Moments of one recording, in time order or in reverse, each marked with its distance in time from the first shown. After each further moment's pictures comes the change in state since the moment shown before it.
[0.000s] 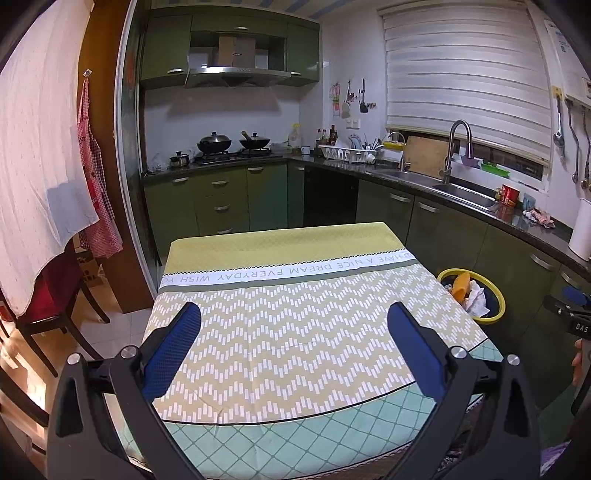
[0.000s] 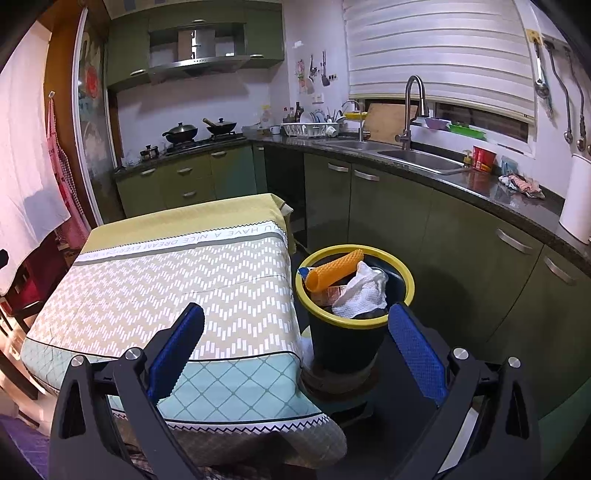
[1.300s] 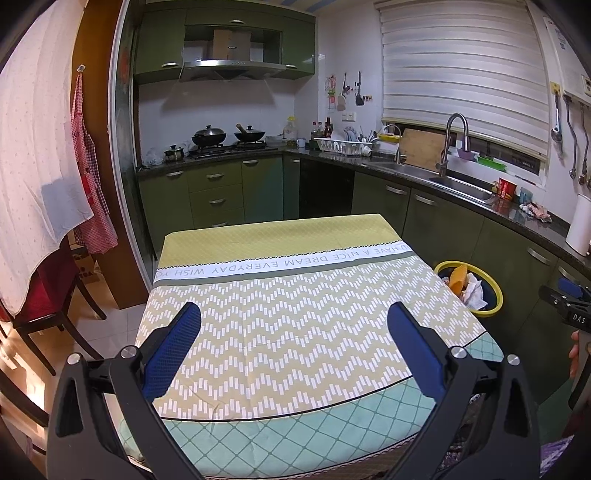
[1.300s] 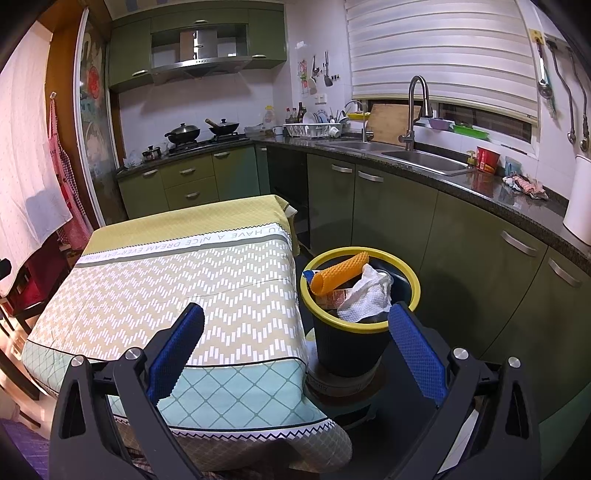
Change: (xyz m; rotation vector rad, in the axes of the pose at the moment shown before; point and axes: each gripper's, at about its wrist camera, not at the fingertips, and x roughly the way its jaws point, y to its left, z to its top) left arm 0.007 -0.006 -0.005 0.007 0.030 -0.015; right arm 0.007 0.006 0.004 -0.002 -0.002 0.009
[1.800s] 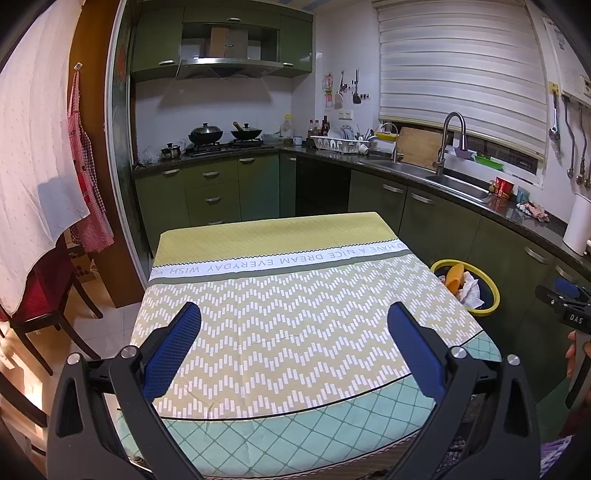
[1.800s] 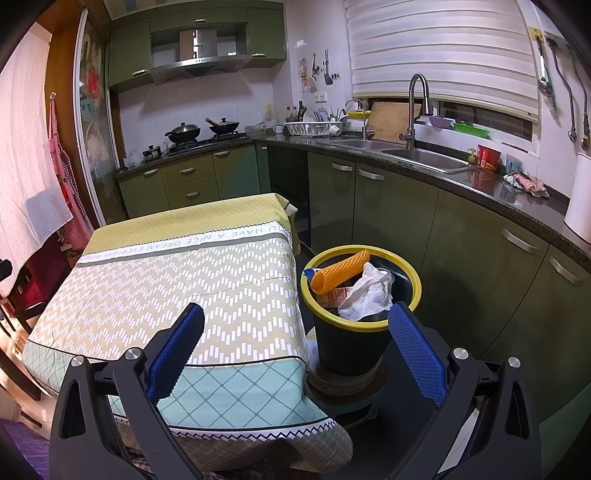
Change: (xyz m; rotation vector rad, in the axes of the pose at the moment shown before) left arm 0.003 -0.001 -0.001 0.000 0.006 -0.014; right arm 0.003 0.000 -0.002 0.003 0.006 0.003
